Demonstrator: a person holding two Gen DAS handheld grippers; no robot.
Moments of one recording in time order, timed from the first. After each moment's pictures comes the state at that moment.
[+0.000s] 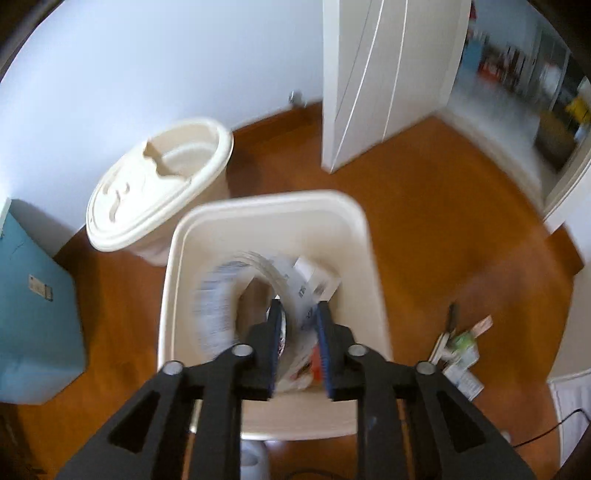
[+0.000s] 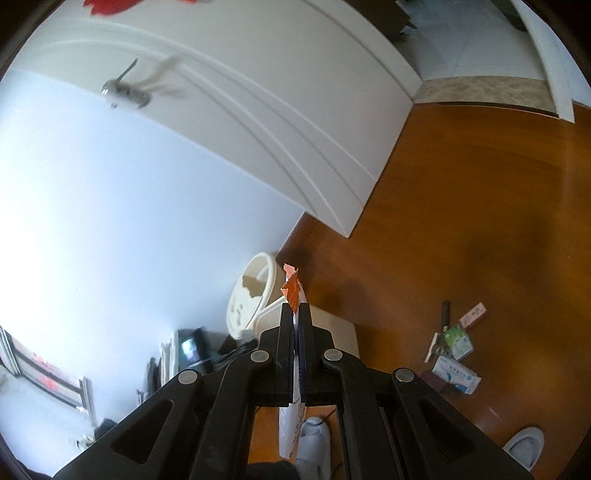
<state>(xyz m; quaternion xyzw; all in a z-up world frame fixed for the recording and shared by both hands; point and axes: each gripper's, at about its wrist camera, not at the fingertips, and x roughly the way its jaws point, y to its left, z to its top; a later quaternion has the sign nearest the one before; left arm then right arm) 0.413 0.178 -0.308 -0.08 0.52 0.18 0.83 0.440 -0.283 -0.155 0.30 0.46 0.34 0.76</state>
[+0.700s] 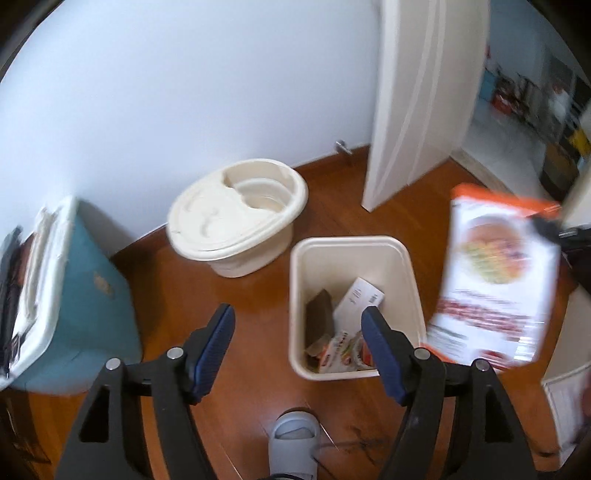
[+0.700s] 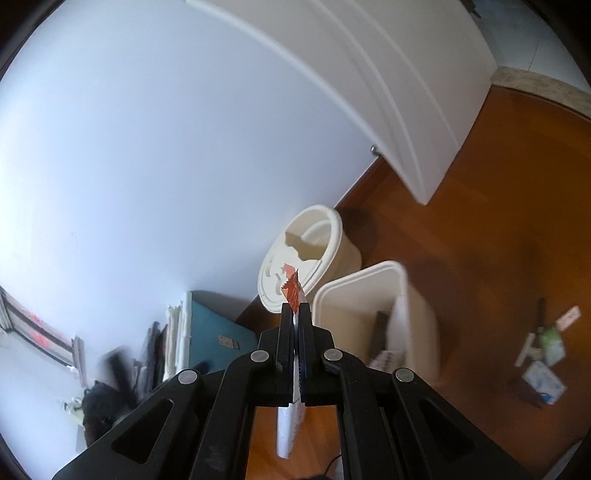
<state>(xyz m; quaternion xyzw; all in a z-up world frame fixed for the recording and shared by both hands) 0.280 0.251 -0.169 -0.10 0.44 0.23 0.86 0.416 0.002 -0.155 0.24 0.48 0.40 0.74</state>
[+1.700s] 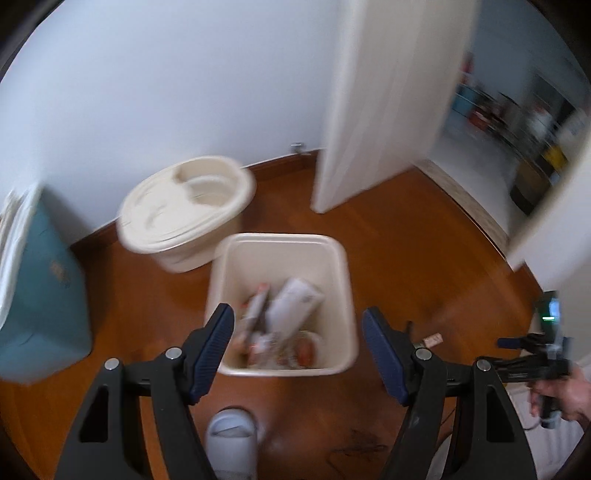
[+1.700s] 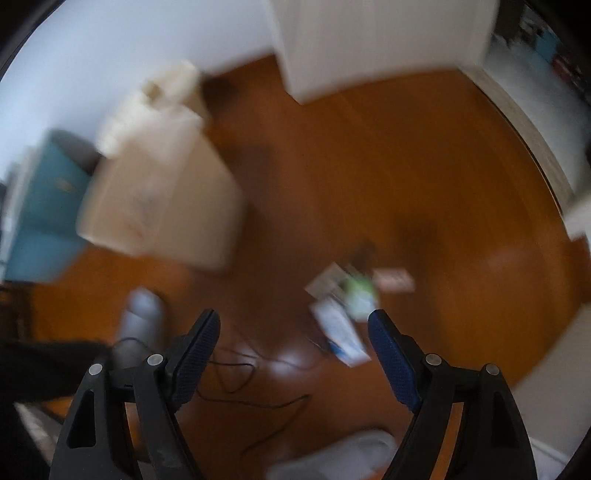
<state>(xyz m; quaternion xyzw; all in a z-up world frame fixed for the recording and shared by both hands) 0.323 0.161 -0.194 -0.12 0.43 0.16 0.88 0.445 -0.141 -0.318 -0.14 0.62 0.29 0.72</state>
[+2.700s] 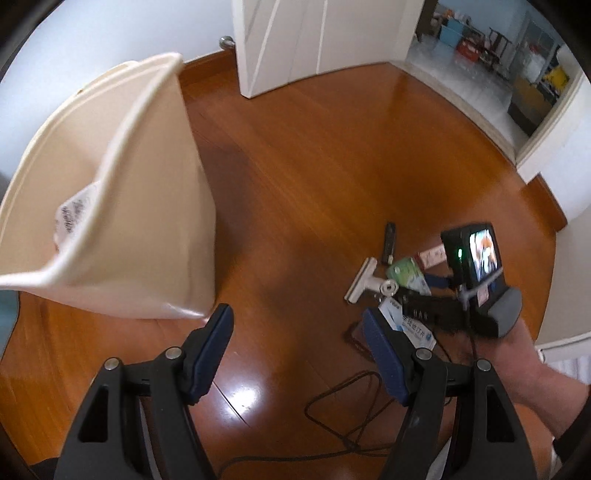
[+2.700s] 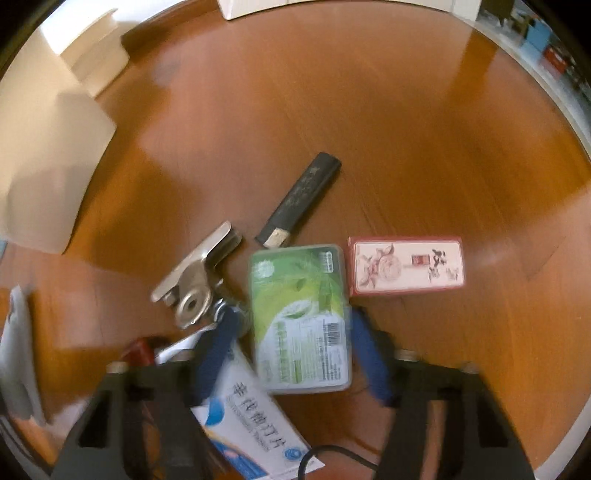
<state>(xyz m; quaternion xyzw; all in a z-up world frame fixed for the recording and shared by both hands) 0.401 0.011 -0.429 -0.11 0.54 0.13 0.82 0.500 -0.161 -0.607 -0.14 0.61 0.28 0.73</state>
